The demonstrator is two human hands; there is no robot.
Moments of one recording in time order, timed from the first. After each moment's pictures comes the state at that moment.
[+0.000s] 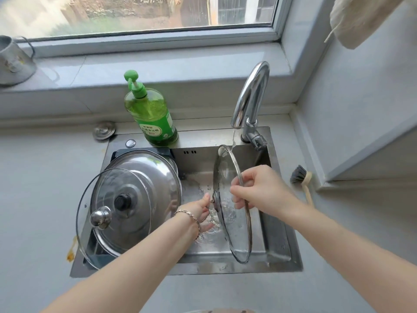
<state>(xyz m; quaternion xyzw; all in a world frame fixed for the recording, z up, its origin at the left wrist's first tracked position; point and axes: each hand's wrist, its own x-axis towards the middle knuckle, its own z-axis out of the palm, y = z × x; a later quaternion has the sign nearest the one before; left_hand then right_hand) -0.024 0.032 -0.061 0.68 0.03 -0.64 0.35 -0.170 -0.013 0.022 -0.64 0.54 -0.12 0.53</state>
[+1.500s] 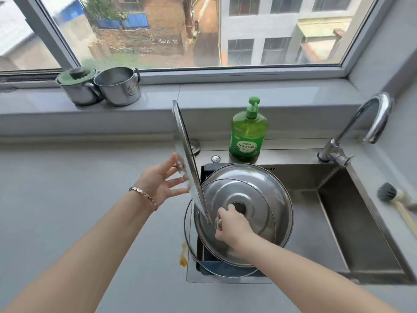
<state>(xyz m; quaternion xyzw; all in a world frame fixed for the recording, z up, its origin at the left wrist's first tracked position) 0.348 0.108 0.041 0.52 -0.18 -0.65 0.53 0.158 0.107 -0.062 -0.80 0.53 0.08 0.28</state>
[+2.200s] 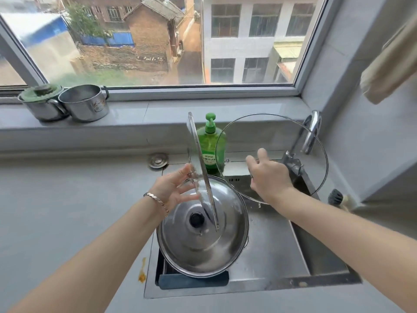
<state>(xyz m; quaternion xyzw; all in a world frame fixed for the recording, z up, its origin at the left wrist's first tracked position) 0.225 0.073 0.050 0.51 -0.19 -0.66 0.52 0.009 0.016 0.059 -0.84 0.52 -0.06 -0.10</state>
